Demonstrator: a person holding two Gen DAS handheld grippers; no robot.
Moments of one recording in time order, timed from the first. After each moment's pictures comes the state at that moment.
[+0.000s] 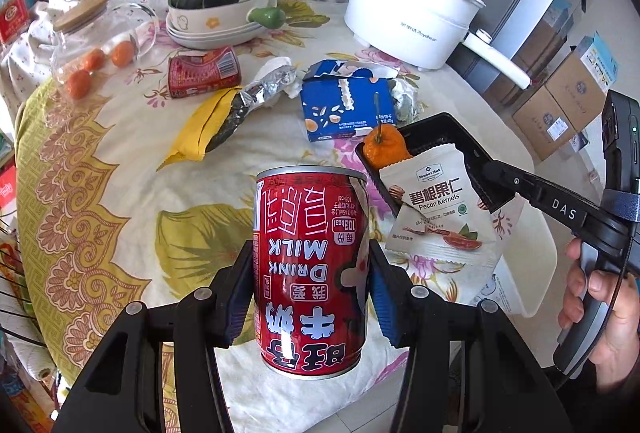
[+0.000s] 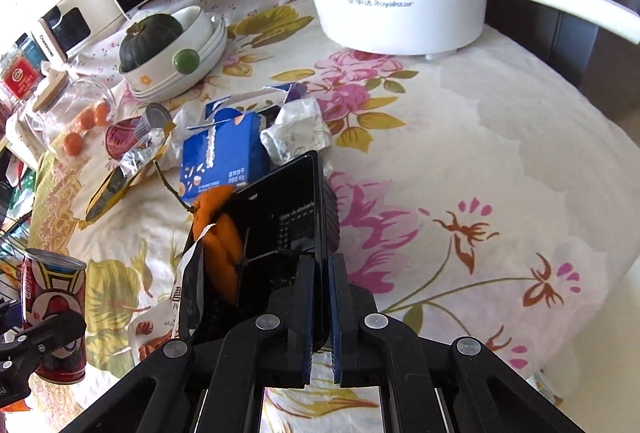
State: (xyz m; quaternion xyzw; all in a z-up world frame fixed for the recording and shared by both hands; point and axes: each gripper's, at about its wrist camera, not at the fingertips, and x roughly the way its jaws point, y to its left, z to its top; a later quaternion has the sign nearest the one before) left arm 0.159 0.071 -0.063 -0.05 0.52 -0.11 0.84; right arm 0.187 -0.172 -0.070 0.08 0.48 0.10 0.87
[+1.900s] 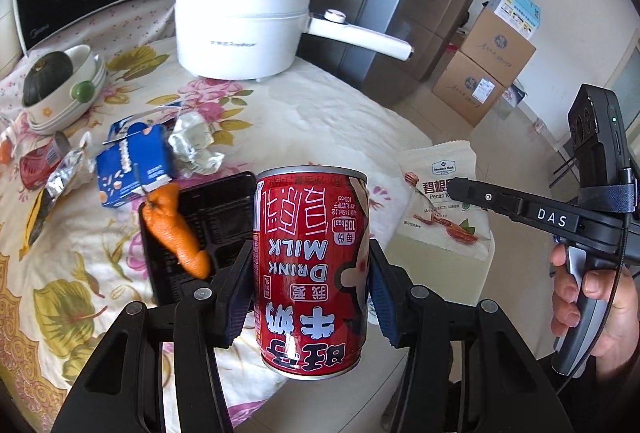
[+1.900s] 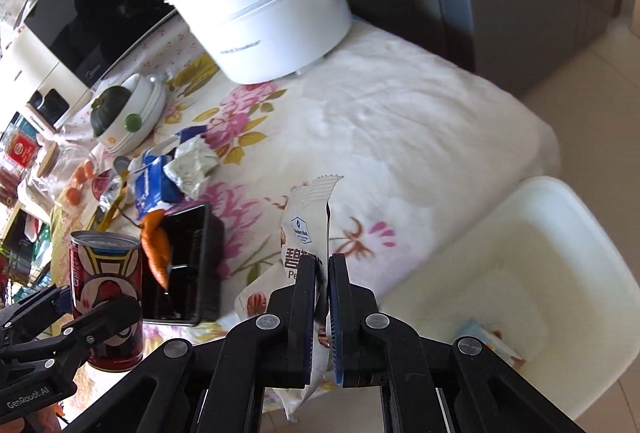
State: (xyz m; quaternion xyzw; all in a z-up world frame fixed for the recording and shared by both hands) left arm 0.153 -0.103 -0.036 0.00 0.48 -0.25 0.84; right arm 0.136 -0.333 -0.046 0.18 0.47 0.07 0.86
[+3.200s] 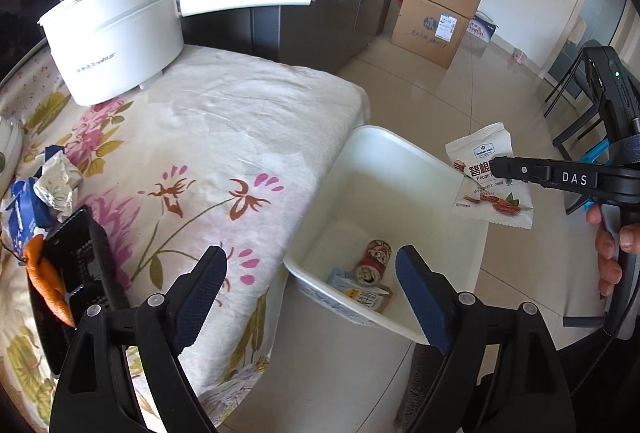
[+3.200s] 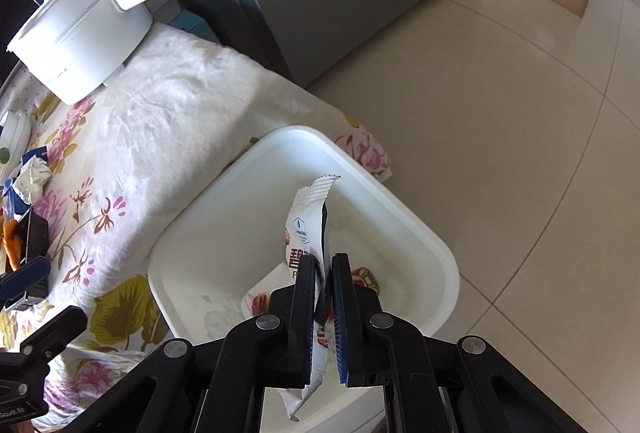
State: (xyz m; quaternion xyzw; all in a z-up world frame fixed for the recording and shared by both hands) left arm 0.131 -0.231 -0.080 0.11 0.48 -0.30 0.82; right arm 0.078 -0.478 -0.086 0.18 0.51 -0.08 0.83
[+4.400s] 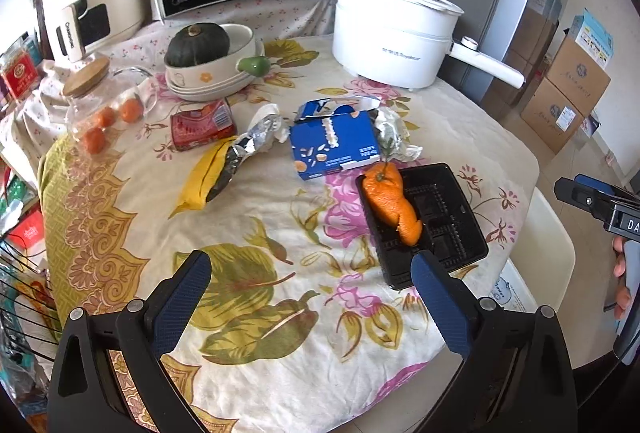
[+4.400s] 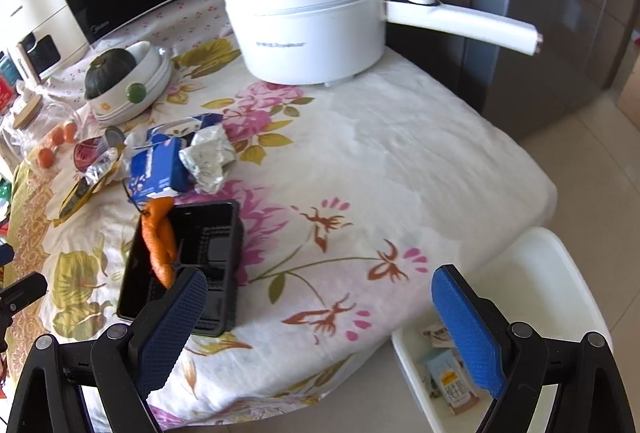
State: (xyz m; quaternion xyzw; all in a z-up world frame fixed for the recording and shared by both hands) left arm 0.150 0.053 -0.038 0.01 0.47 -0.09 0.88; right arm 0.147 -0.239 -0.025 0.05 0.46 0.05 0.88
